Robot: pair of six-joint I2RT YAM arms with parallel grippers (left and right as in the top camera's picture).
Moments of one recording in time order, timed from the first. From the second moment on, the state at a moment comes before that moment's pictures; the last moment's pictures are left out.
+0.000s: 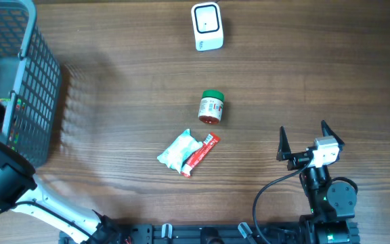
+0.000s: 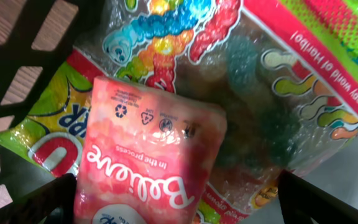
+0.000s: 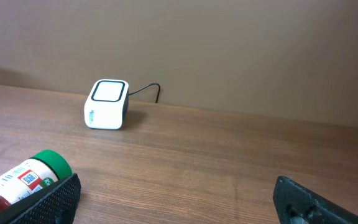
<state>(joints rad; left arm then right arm) 0.80 2.12 1.70 -0.96 -0.15 0.15 0.07 0.02 0.01 0.00 -0.05 -0.08</state>
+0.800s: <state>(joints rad) 0.73 2.12 1.70 -0.93 -0.16 0.15 0.07 0.02 0.01 0.00 -0.05 -0.08</state>
